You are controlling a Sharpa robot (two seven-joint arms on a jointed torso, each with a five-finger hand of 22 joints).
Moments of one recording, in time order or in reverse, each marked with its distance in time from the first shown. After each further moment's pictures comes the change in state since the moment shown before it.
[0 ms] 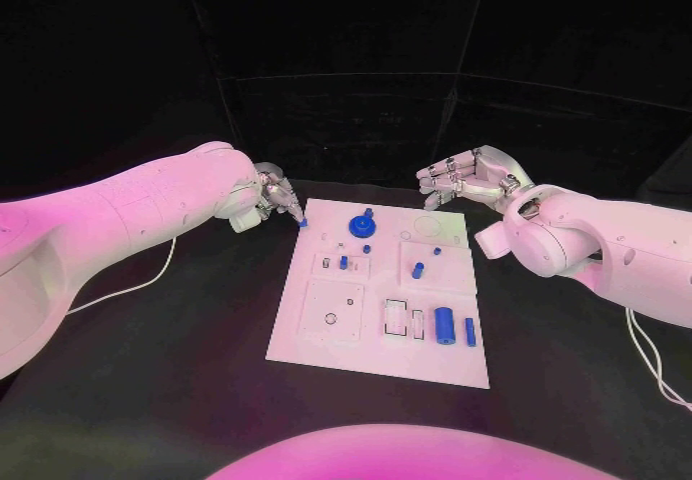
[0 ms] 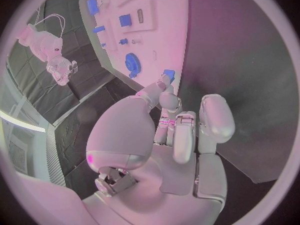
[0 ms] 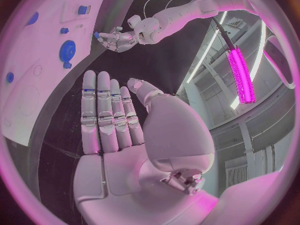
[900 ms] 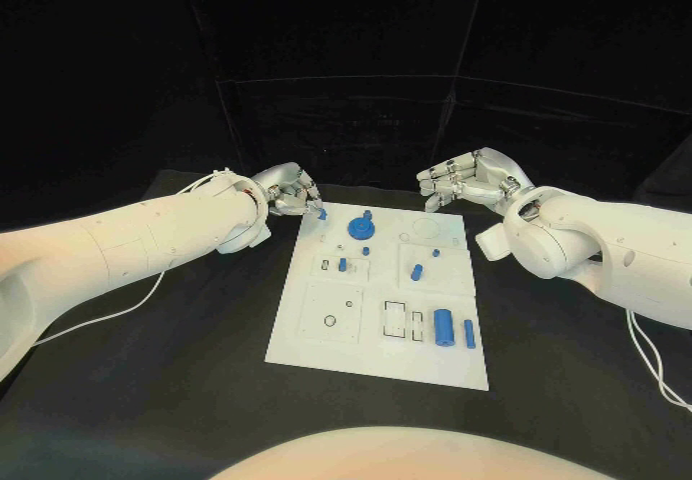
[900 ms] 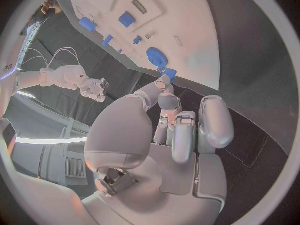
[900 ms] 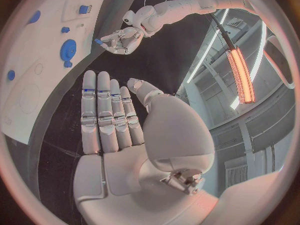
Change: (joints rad) left arm -0.059 -0.095 -0.013 0.193 -0.210 -0.394 0.418; left_hand -0.034 -0.035 0.089 -0.004 -0.001 0.003 -0.004 0.020 0.000 0.024 -0.001 0.002 0.024 -0.001 -0.006 0.000 0.000 0.000 0.018 -0.011 0.029 0.045; right arm 0.000 -0.005 0.000 0.000 0.000 0.000 0.001; right_hand 0.000 0.000 0.003 0.003 0.003 0.000 0.000 0.000 0.000 0.000 0.000 0.000 -0.001 0.000 0.000 0.000 -0.001 0.000 0.000 0.000 0.000 -0.002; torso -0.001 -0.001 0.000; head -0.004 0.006
